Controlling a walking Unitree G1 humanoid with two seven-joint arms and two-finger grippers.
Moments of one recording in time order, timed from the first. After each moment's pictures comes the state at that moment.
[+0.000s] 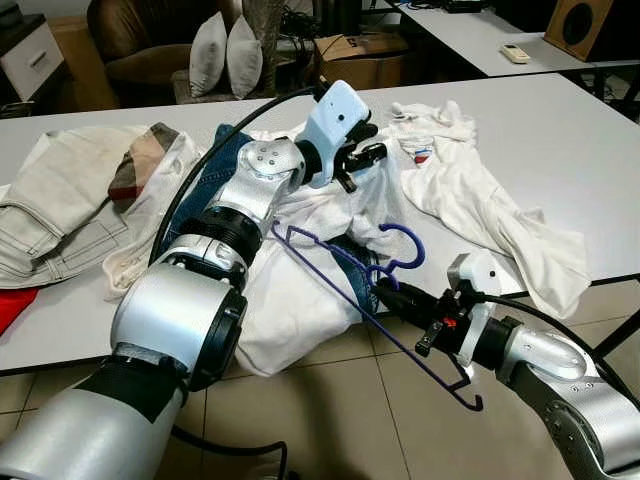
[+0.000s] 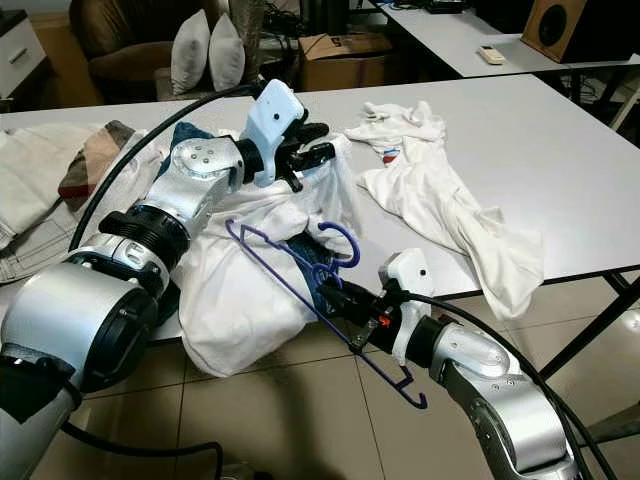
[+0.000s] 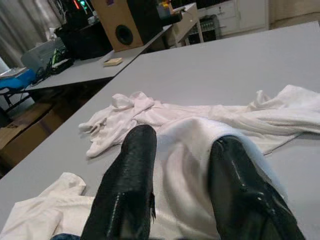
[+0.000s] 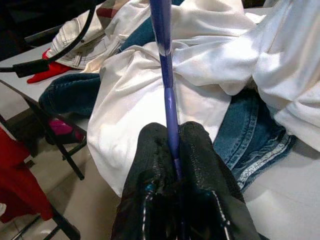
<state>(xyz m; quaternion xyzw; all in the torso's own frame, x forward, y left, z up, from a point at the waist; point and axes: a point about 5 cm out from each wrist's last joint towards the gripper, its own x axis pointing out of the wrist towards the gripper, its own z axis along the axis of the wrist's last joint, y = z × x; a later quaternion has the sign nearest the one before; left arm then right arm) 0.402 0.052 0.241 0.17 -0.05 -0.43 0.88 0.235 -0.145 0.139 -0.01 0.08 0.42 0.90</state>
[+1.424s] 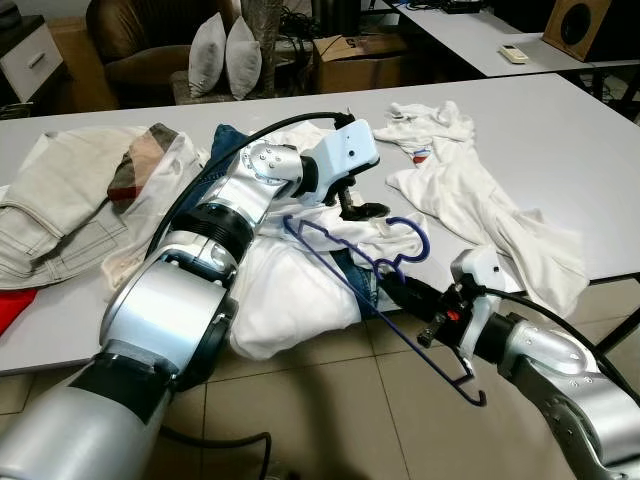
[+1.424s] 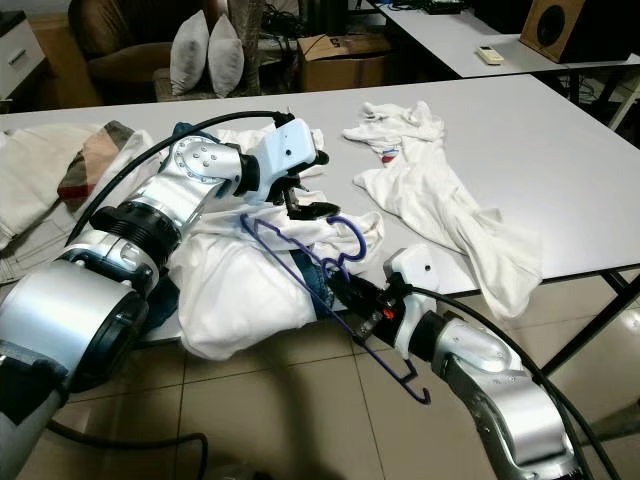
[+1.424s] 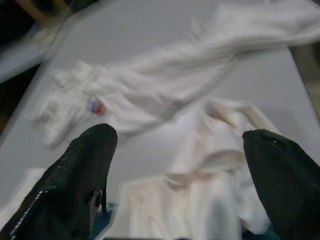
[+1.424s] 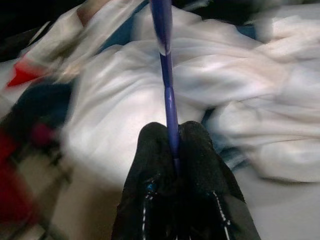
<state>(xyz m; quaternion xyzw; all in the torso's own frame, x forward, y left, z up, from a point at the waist) 0.392 0.090 0.213 0.28 0.03 -0.50 0.82 0.251 -0.155 0.141 0.00 0.06 0.35 0.93</state>
